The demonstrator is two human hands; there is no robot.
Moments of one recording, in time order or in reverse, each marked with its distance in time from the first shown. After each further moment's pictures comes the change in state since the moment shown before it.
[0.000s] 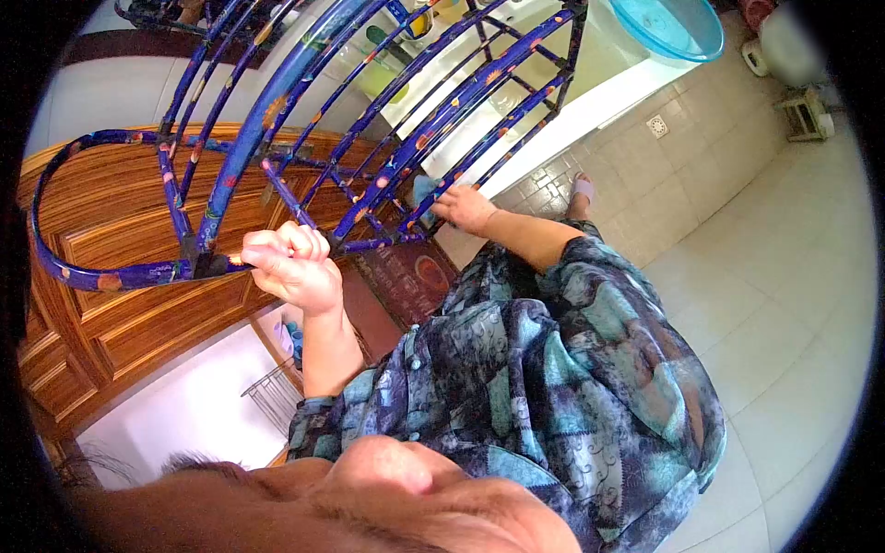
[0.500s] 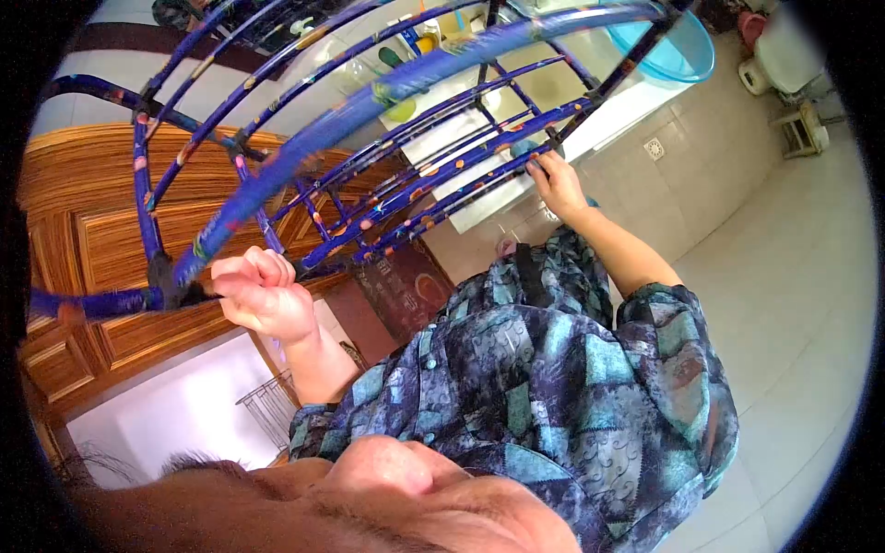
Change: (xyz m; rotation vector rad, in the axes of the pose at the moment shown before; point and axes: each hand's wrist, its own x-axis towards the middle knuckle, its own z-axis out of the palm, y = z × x) left_hand 0.019 0.048 -0.022 0.227 0.101 0.204; right_hand -0.075 0.043 -0.143 0.326 0.565 0.606
